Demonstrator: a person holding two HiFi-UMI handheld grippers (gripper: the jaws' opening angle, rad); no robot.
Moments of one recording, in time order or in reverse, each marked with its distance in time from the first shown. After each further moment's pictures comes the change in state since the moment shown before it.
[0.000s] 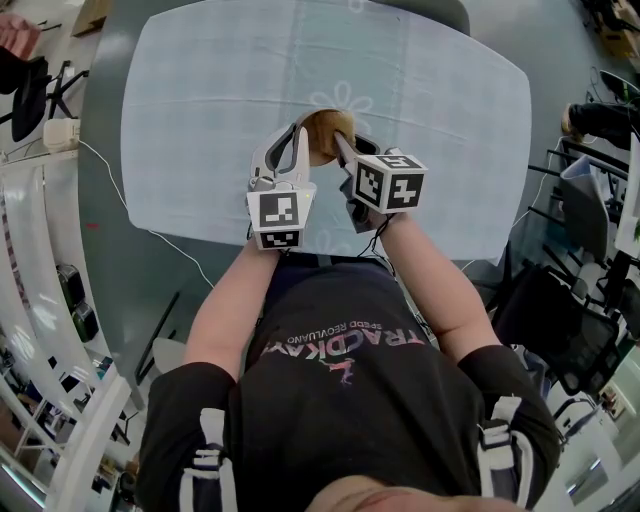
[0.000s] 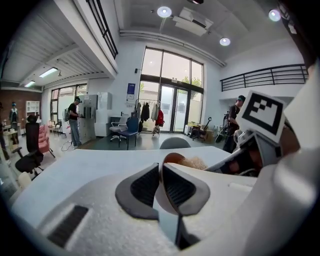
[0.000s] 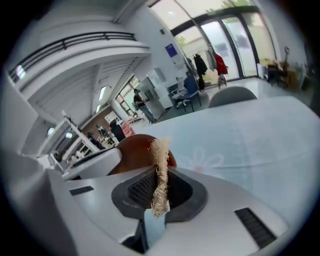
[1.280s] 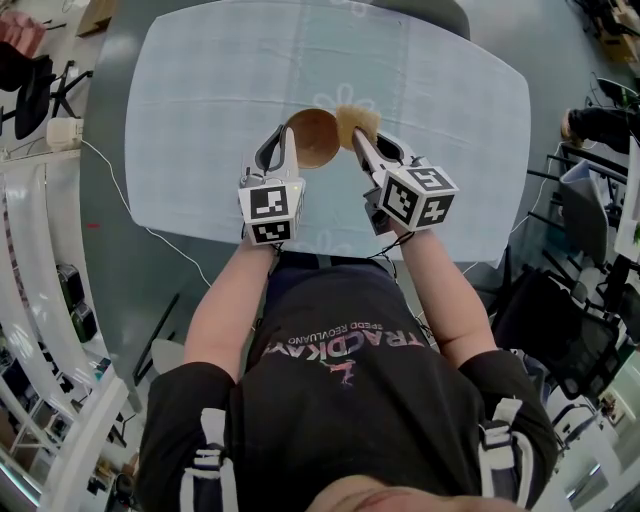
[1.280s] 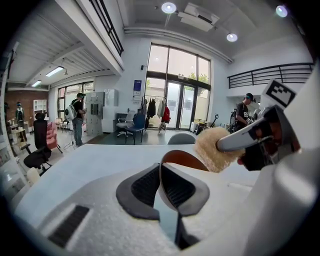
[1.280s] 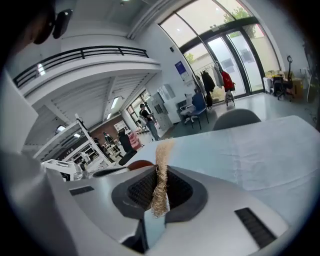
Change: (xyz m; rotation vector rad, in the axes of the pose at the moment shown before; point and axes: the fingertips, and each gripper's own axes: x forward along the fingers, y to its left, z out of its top) left arm -0.009 0.027 -0.017 -0.035 0.046 0.071; right arm -0.047 0.007 0.035 -0.083 -0.177 0.075
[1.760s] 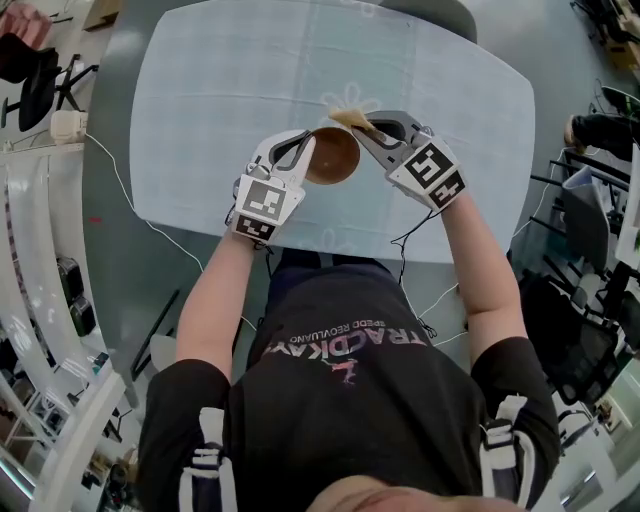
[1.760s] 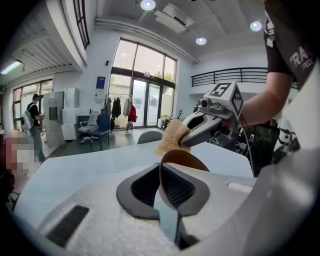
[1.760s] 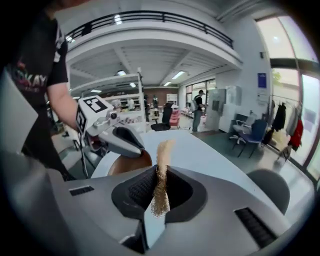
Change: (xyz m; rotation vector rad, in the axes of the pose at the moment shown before) left arm -0.009 -0.045 0.001 0.207 0.012 -0.394; right arm 0.011 0.027 -0.001 -0.759 0.216 0.327
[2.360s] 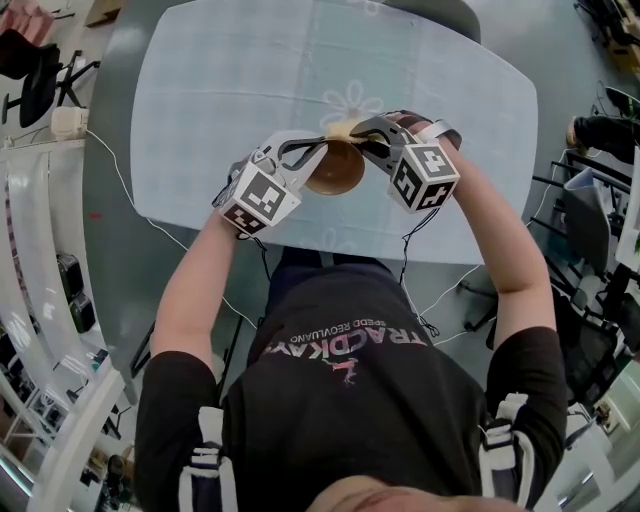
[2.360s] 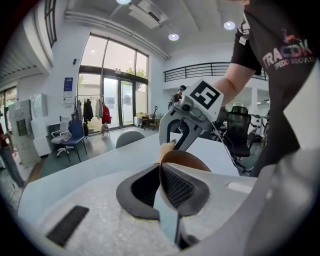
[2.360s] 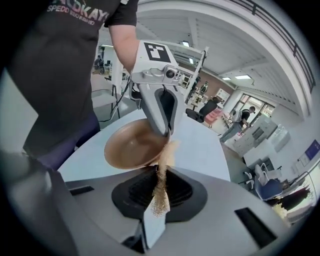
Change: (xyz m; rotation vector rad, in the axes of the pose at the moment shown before) left arm 0.001 -0.028 0.002 0.198 0.048 -0.268; right arm 0.017 0.033 -0.034 -0.697 0.257 0.219
